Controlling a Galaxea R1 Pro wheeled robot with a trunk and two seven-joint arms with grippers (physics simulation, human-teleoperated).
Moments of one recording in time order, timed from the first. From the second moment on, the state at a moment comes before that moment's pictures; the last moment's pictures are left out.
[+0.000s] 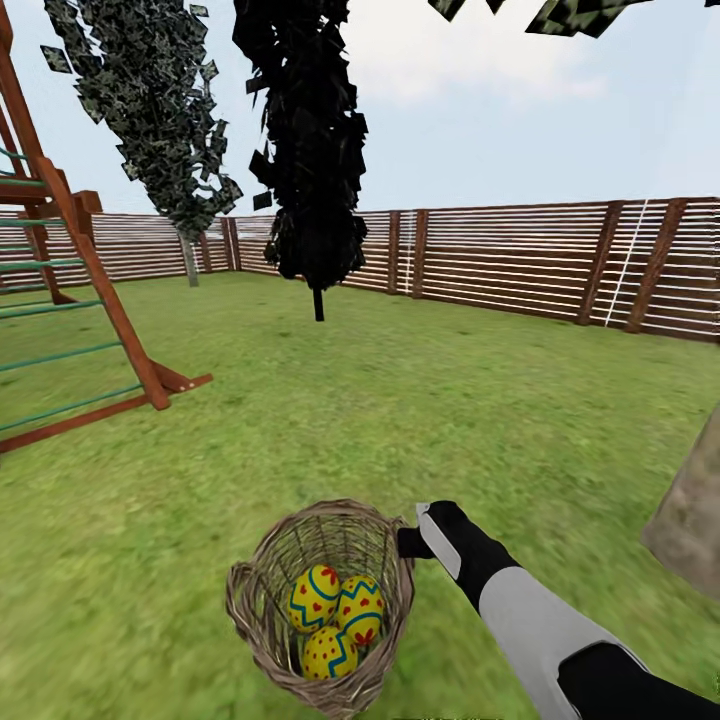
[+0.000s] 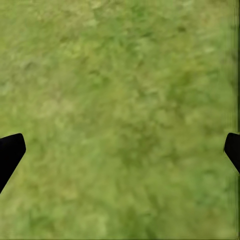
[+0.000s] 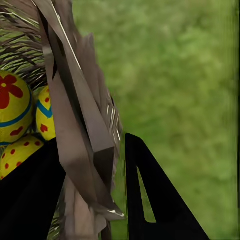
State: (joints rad) left arm -0.08 0.44 0.90 -1.52 -0.59 0.73 -1.06; right arm -0.82 0.13 0.30 -0.48 -0.44 0.72 -0.25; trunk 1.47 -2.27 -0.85
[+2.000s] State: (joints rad) left arm -0.08 0.44 0.90 -1.52 -0.59 0.73 -1.07; right arm -0.82 0.13 0.30 -0.48 -0.44 0.71 -0.25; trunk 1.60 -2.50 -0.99
